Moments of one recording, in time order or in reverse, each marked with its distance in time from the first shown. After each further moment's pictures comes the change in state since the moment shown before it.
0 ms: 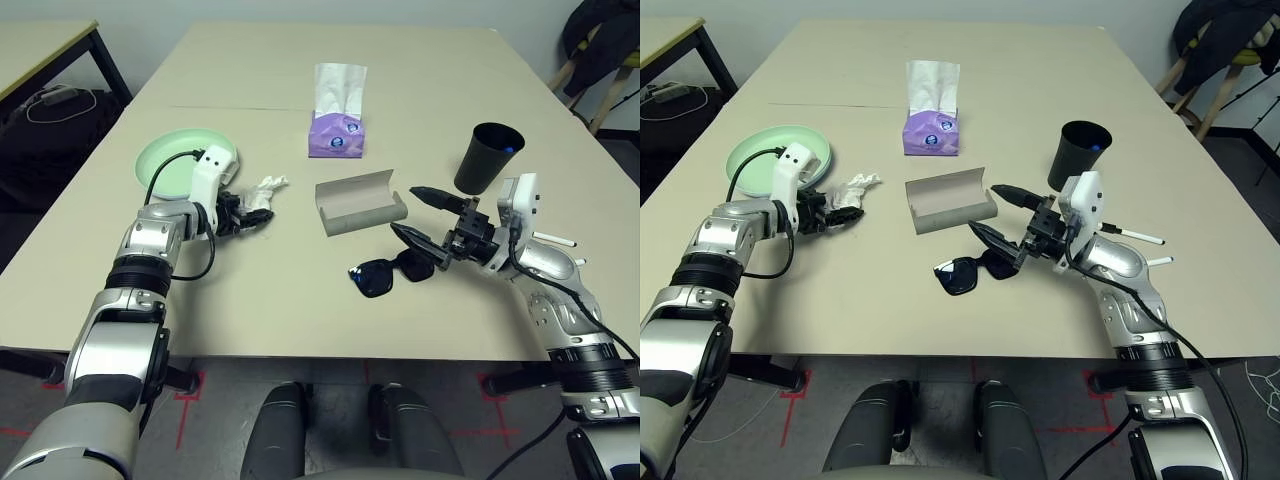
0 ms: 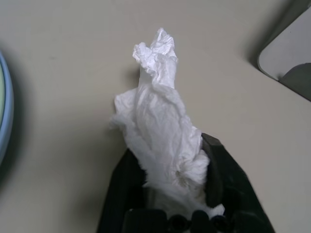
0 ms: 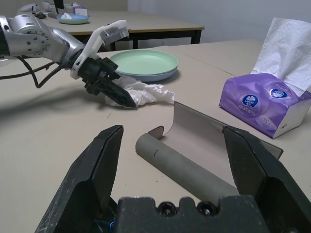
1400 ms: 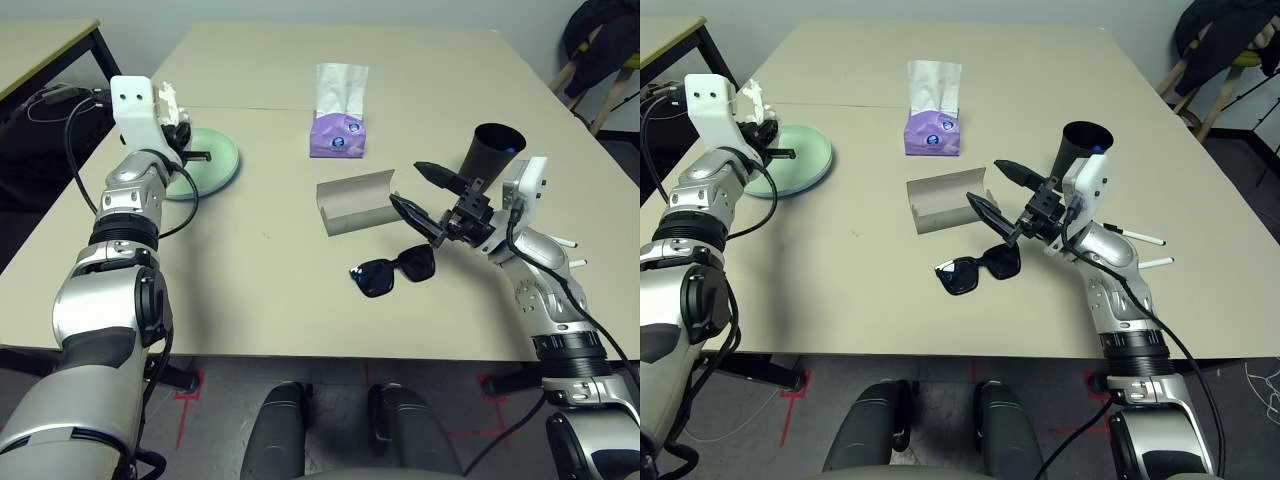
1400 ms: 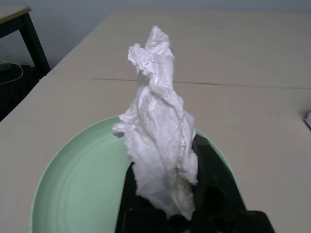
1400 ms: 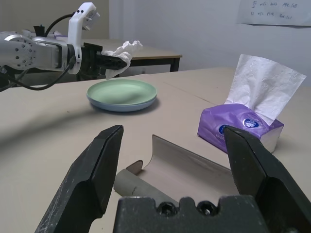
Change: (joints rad) left arm -0.277 -0.002 0.271 0.416 -0.005 -0.415 0.614; right arm -0.062 0.075 -0.038 0.035 -0.002 -0.049 -0.075
